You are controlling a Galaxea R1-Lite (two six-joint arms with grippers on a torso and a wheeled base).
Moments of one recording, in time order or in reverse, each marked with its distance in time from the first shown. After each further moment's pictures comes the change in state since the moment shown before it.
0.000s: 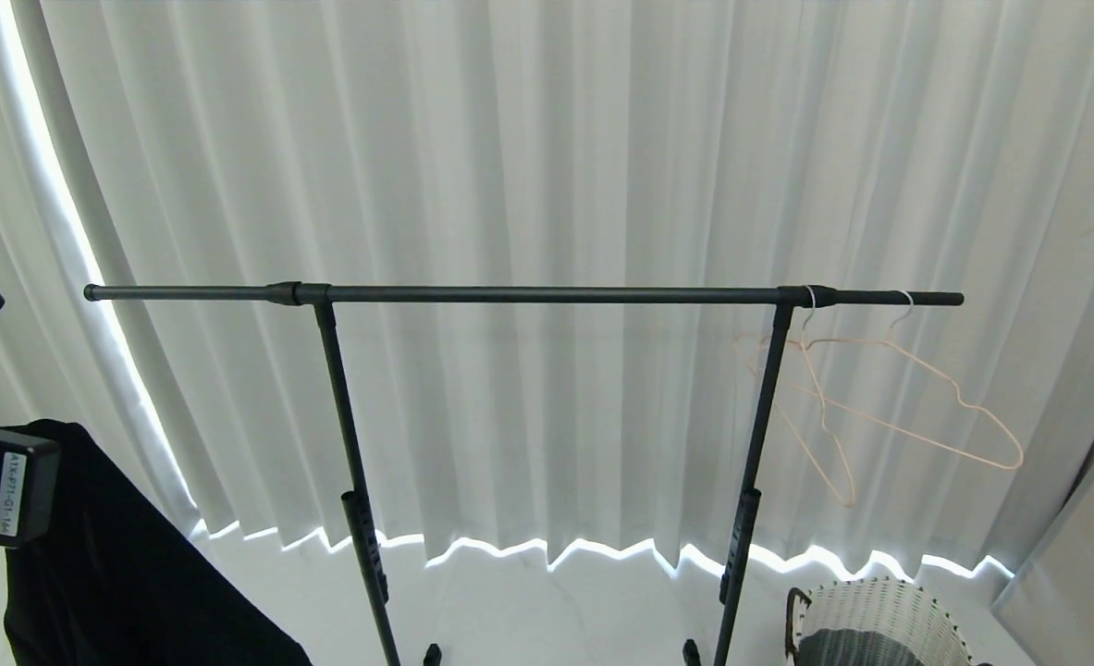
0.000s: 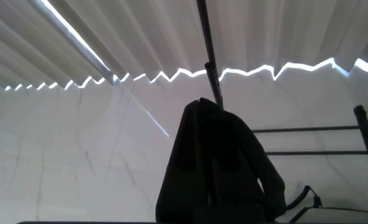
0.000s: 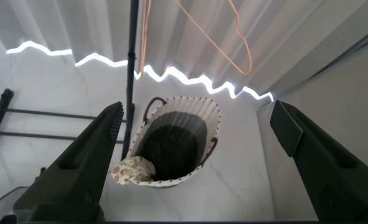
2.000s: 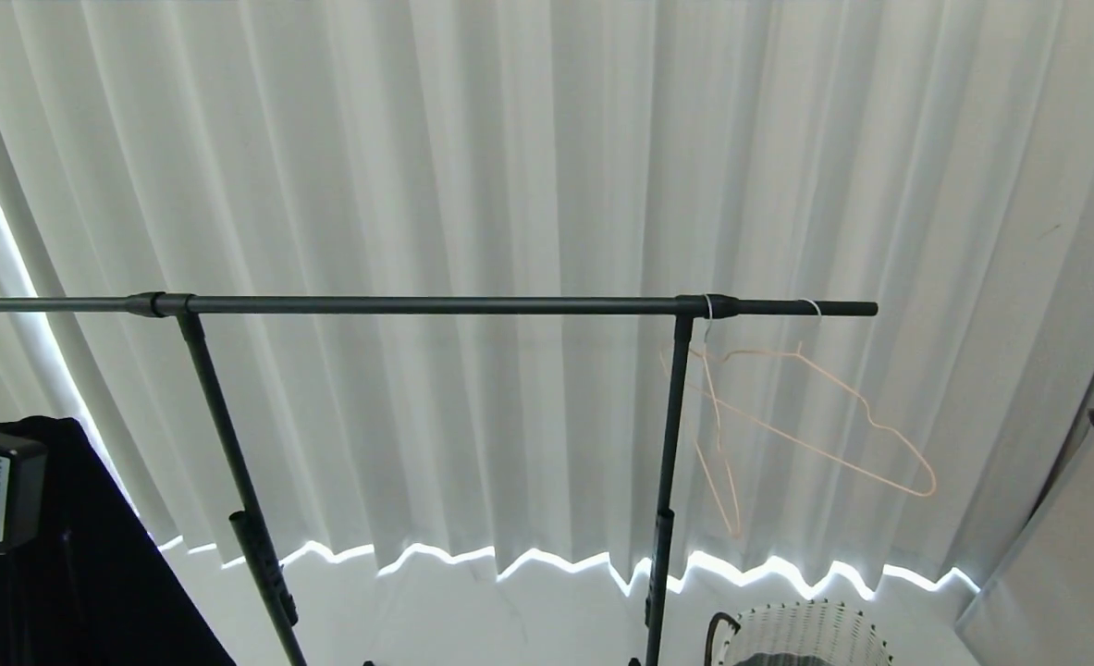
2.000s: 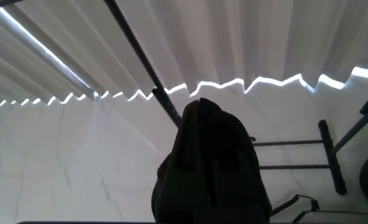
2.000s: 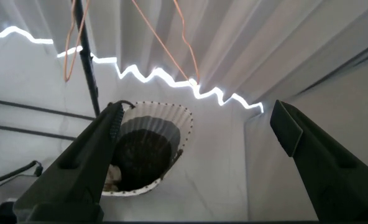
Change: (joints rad) left arm -0.029 -0.033 0.001 -0.001 -0.002 -0.002; right arm 0.037 0.040 -0.007 -0.017 0.036 -0.041
